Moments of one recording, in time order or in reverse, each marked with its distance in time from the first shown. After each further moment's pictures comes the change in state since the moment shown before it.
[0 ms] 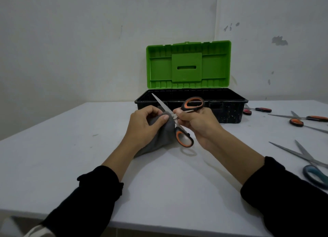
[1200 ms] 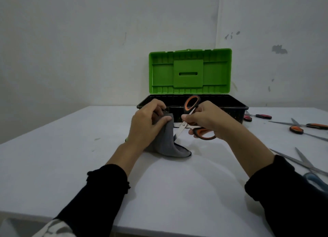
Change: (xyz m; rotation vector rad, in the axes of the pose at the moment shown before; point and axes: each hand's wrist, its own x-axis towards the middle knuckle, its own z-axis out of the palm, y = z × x) left_hand 0.015 0.000 0.000 0.162 0.065 0.233; right_hand 0.007 -0.038 -0.017 -0.665 -0.144 0.034
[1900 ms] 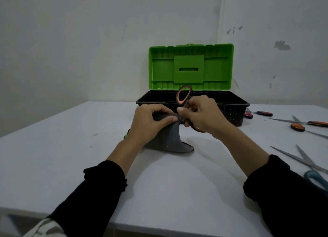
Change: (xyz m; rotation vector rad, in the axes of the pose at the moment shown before) left_hand -0.001 0.009 0.001 -0.191 -0.106 -0.135; right_hand 0.005 0.010 0.013 -0.233 0.162 -0.382
